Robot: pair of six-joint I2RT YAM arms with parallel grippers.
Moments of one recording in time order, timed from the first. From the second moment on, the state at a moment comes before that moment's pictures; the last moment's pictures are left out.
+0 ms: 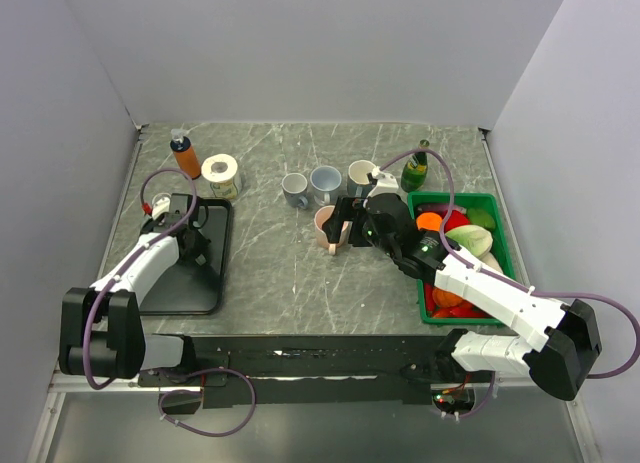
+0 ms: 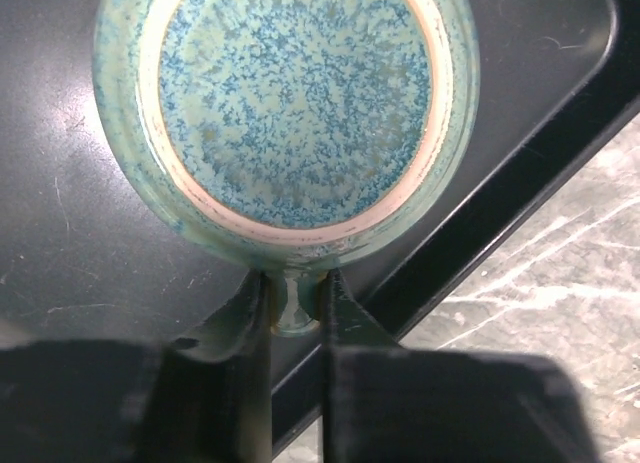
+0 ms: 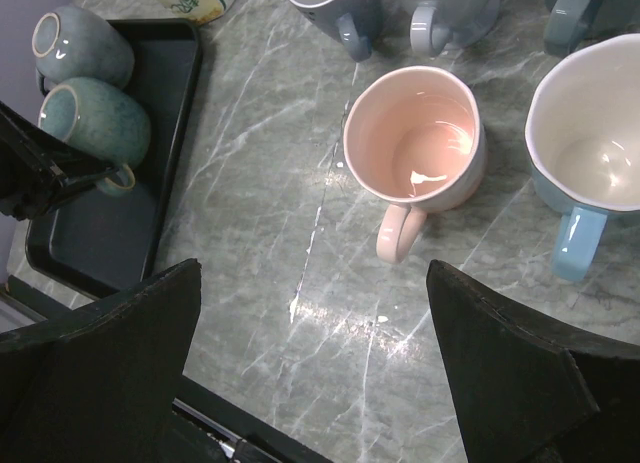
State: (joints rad) left arm -0.09 1.30 0.76 -0.52 -0.31 -0.81; right arm 0.77 1.15 0.92 -0.28 0.21 0.64
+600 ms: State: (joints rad) left arm -0.12 0.98 0.76 -0.50 -0.04 -0.78; right arm 0.77 1.12 0.91 -0.25 0.12 0.63
